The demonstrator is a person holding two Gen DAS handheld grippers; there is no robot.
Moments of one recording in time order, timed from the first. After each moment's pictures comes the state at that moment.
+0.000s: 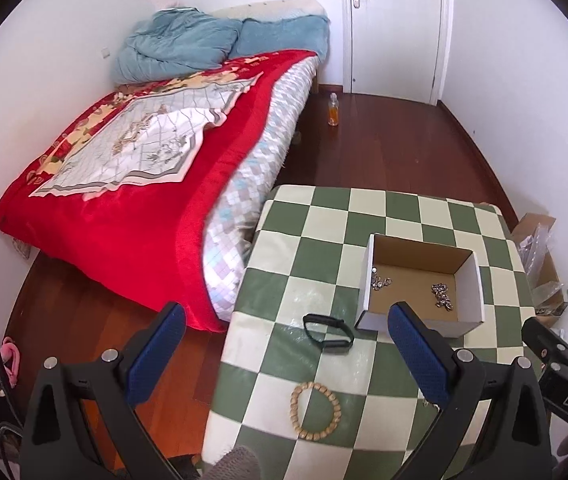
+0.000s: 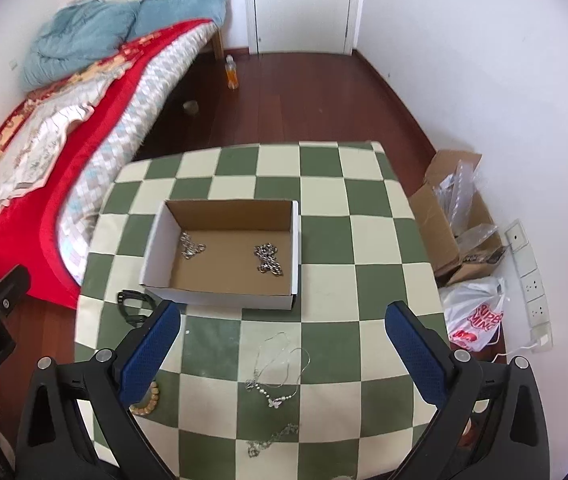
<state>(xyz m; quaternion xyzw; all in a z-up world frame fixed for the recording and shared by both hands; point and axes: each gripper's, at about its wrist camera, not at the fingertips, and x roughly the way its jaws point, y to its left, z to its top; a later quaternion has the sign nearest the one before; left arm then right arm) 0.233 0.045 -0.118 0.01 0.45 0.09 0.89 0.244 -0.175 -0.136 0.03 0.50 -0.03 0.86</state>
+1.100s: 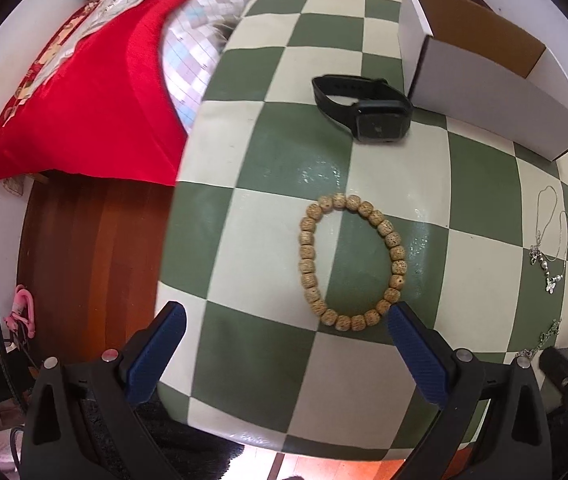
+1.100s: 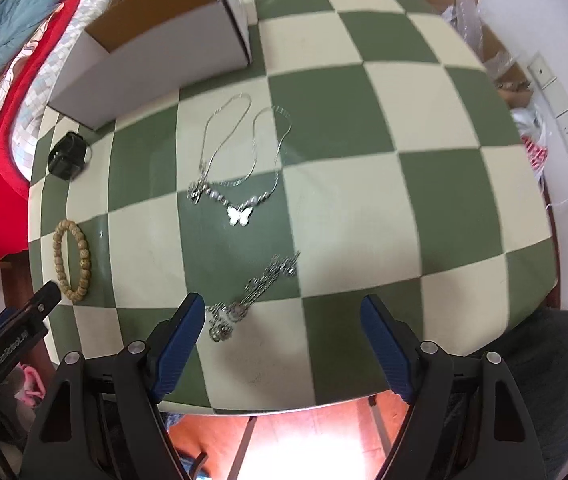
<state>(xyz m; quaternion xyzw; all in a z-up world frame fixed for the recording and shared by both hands) 0.201 0.042 -0.316 0.03 0.65 0.10 0.76 0.151 -0.200 -0.320 0.15 0.67 -0.04 0.72</state>
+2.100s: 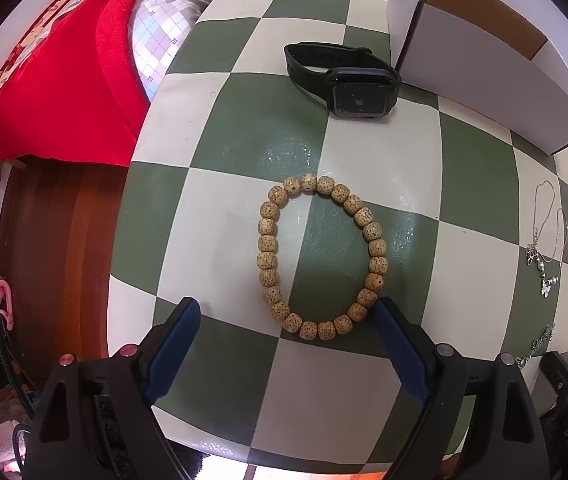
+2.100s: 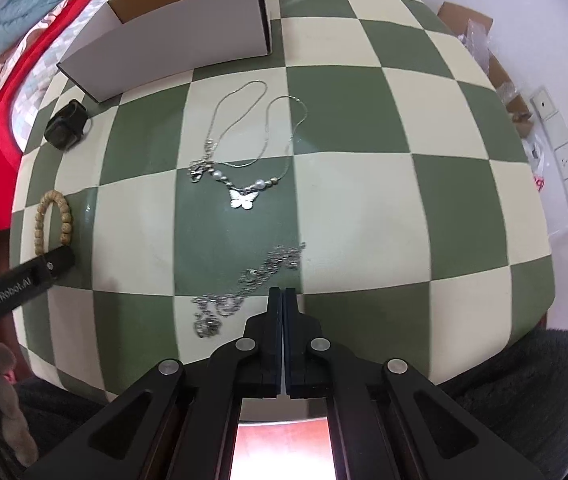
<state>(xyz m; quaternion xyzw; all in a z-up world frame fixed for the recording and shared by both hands) 0.206 0.035 -0.337 0.00 0.66 0.08 0.74 0.137 -0.188 -0.330 0.08 0.65 -0.03 0.75</state>
